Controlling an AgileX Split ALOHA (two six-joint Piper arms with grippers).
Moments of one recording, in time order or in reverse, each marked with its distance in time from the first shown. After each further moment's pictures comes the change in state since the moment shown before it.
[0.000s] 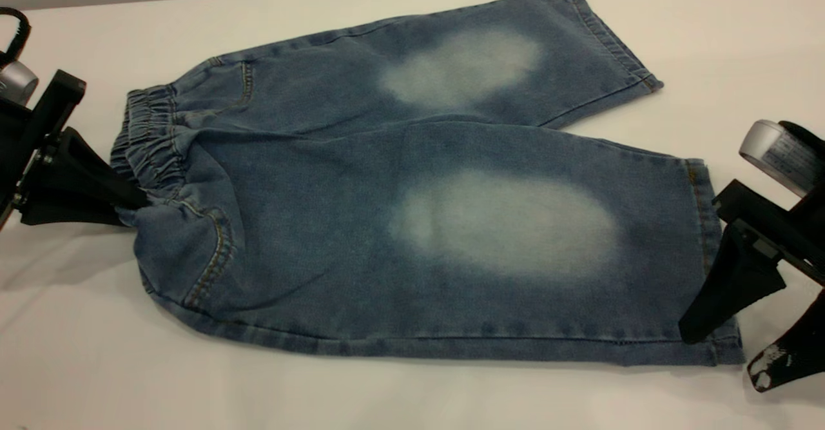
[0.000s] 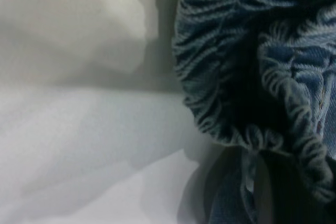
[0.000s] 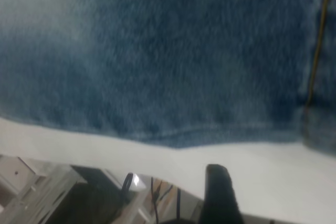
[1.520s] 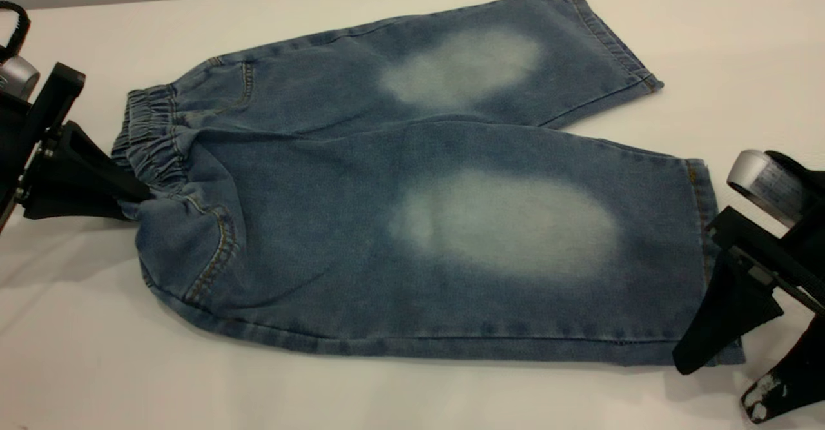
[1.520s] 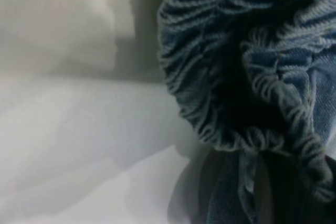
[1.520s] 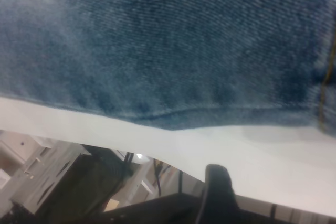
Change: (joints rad) left arm 0.000 0.000 -0.006 -0.014 0.023 0.015; right arm 0.001 0.064 -0.001 0.006 0.054 -0.042
